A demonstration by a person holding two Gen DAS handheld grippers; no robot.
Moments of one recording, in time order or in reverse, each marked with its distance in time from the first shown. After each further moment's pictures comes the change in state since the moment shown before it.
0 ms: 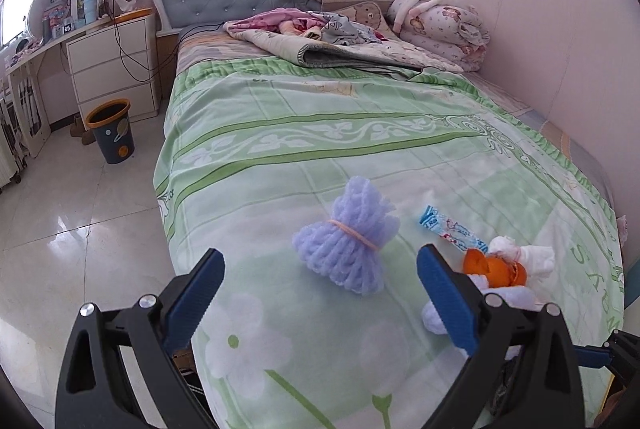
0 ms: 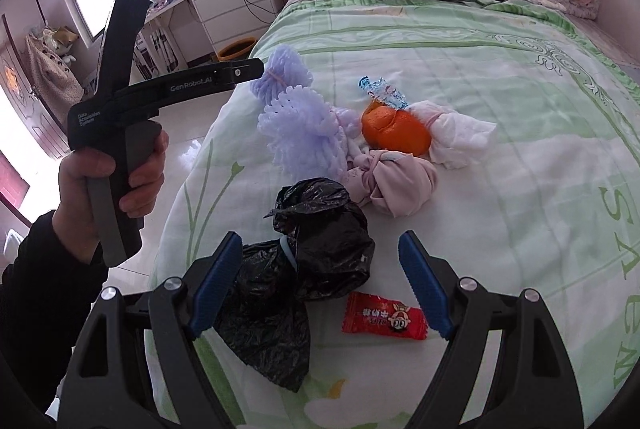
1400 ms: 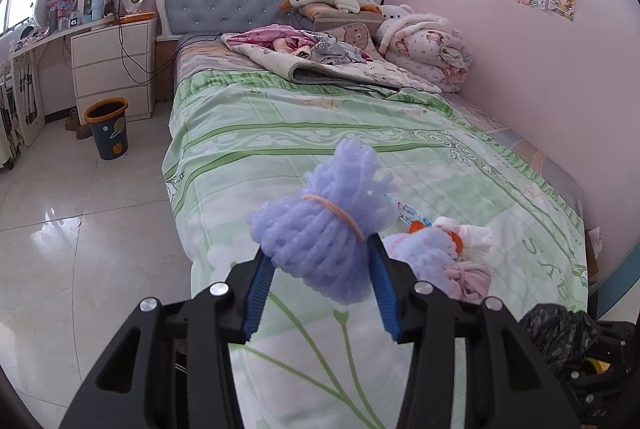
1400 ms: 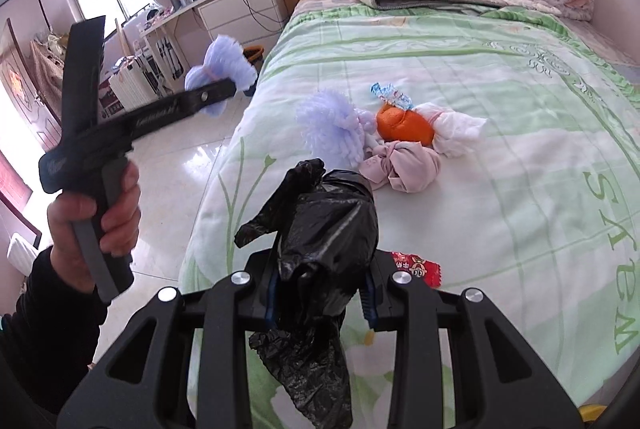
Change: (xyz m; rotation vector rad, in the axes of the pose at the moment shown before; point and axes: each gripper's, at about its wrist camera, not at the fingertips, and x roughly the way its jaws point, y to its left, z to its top) left arm -0.092 -0.004 -0.041 -0.043 -0.075 -0.071; right arm -0.053 0.023 -0.021 0.005 -0.049 0.011
